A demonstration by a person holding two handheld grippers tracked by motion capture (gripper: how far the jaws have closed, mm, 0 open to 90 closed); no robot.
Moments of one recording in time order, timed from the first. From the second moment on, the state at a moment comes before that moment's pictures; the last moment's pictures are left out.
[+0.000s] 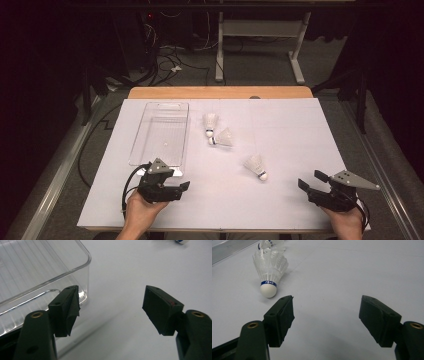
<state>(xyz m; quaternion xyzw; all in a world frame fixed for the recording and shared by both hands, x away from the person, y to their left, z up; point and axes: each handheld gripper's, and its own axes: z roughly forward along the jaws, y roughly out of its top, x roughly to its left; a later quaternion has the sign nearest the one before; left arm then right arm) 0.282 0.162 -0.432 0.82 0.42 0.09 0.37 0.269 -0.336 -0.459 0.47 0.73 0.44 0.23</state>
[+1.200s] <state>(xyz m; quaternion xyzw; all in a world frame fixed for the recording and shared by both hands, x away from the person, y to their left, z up) 0.272 0.203 -0.440 0.79 0.46 0.13 0.38 0.269 -0.338 -0.459 0.48 0.73 0.44 0.23</state>
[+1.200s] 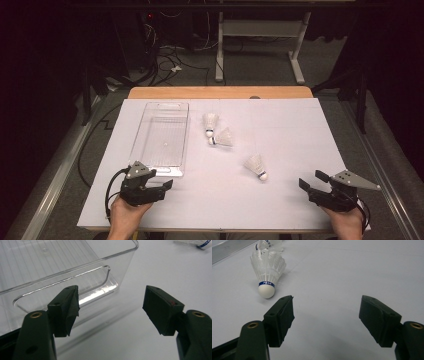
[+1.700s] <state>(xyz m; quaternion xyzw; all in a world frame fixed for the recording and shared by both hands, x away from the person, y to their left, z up) 0.267 0.221 -0.444 0.78 0.47 0.14 0.38 0.269 -0.338 -0.459 0.48 0.72 0.44 0.23</state>
